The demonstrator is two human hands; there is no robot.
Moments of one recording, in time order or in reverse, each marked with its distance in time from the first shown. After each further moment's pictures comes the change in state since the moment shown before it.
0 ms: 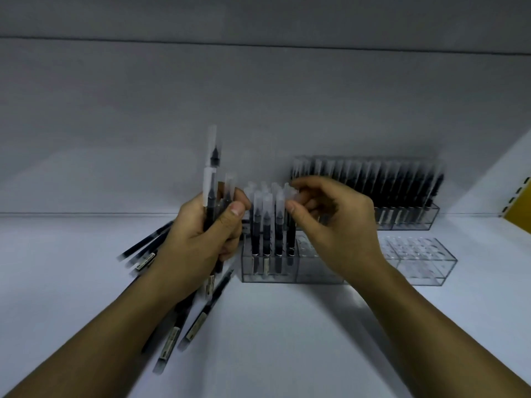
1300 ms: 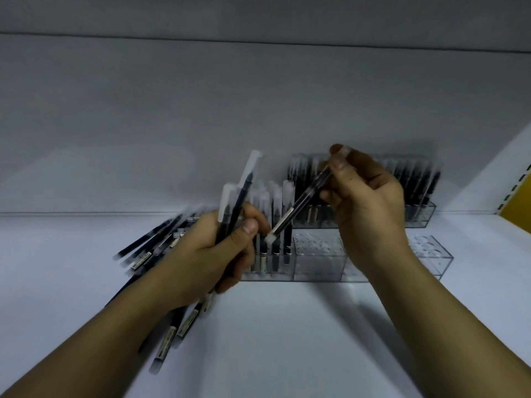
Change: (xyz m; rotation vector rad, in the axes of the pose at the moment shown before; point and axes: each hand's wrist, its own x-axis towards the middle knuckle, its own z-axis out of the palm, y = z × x) left_hand -0.006 0.002 0.004 0.050 -0.208 -0.193; right_hand 0.017 -0.017 -0.019 0.923 0.272 0.461
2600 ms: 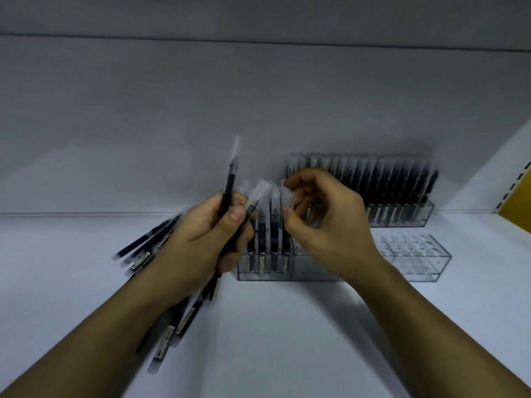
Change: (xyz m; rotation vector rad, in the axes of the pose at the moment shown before) left_hand 0.003 0.002 0.000 -0.105 0.104 0.044; right_hand -0.010 0.023 -0.005 -0.861 -0.335 -0.392
